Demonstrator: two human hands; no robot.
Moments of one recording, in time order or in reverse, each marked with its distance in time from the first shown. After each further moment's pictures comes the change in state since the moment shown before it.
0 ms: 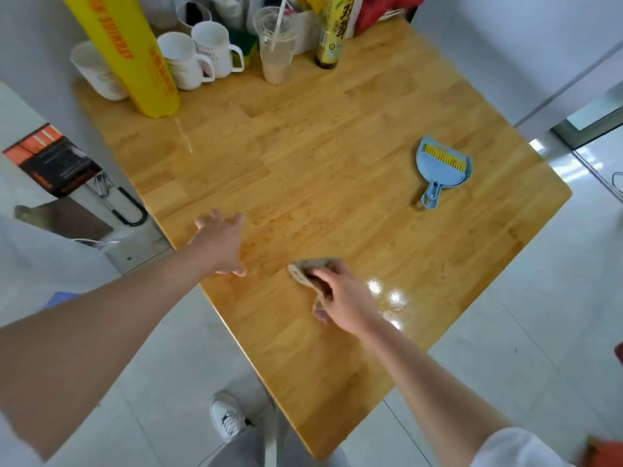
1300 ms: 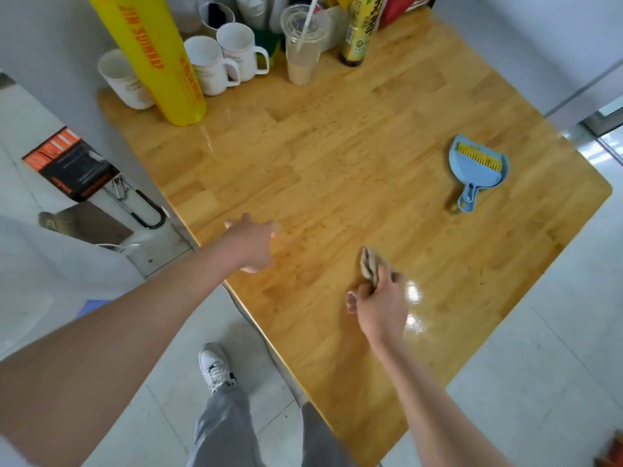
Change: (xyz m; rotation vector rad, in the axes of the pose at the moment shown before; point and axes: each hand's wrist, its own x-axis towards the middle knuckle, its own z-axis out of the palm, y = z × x) left_hand 0.015 -0.022 -0.025 0.018 -0.116 0.071; right_hand 0.012 -0.034 0.029 0.063 0.443 0.526
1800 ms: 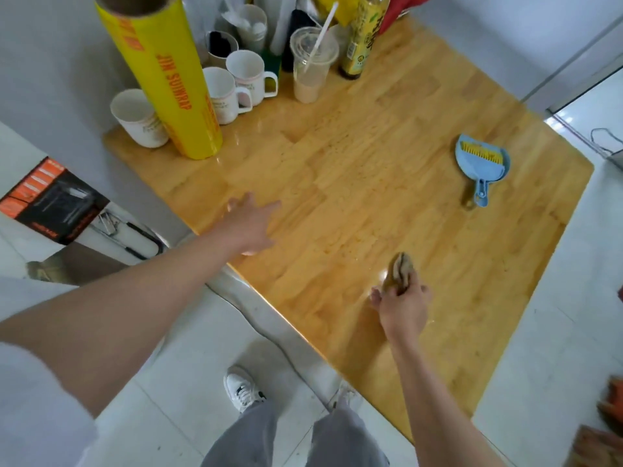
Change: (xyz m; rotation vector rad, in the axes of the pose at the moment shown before) left_hand 0.046 -0.092 -0.054 0.065 0.136 0.158; right_hand -0.018 -0.080 0.030 0.222 0.195 0.432
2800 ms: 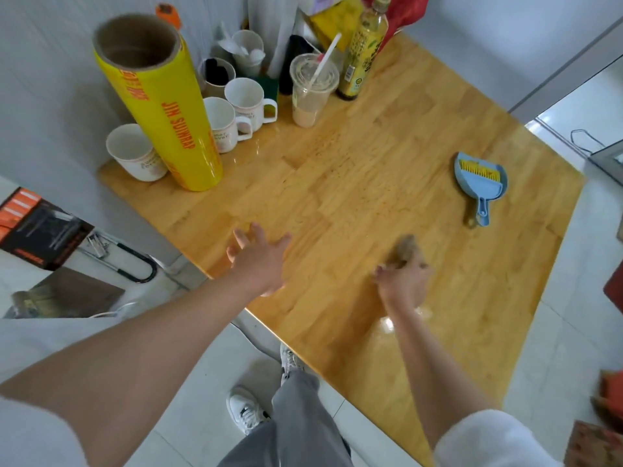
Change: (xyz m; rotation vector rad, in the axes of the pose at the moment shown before) left_hand 0.017 0.004 0.005 0.065 -0.075 -0.020; right_hand 0.065 -0.060 0.041 -0.077 0.062 0.081
